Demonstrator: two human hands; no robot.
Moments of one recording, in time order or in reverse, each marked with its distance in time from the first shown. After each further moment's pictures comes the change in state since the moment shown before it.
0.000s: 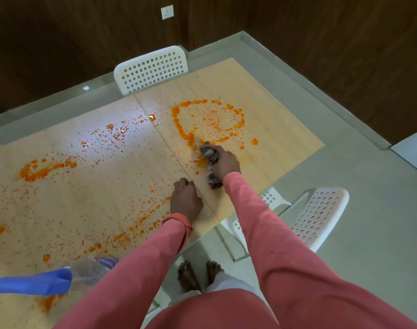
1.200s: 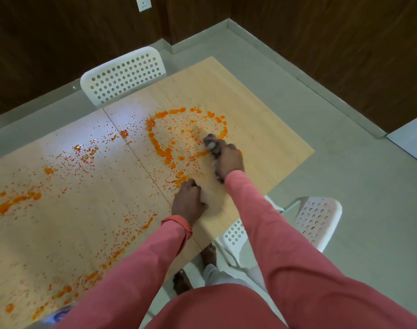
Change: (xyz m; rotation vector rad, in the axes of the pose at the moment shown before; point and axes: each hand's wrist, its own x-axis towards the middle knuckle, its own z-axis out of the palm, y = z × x) left_hand 0.073 0.064 0.010 0.080 -0.128 0.215; right_hand 0.091 0.049 -0.045 -0.074 0.092 -0.016
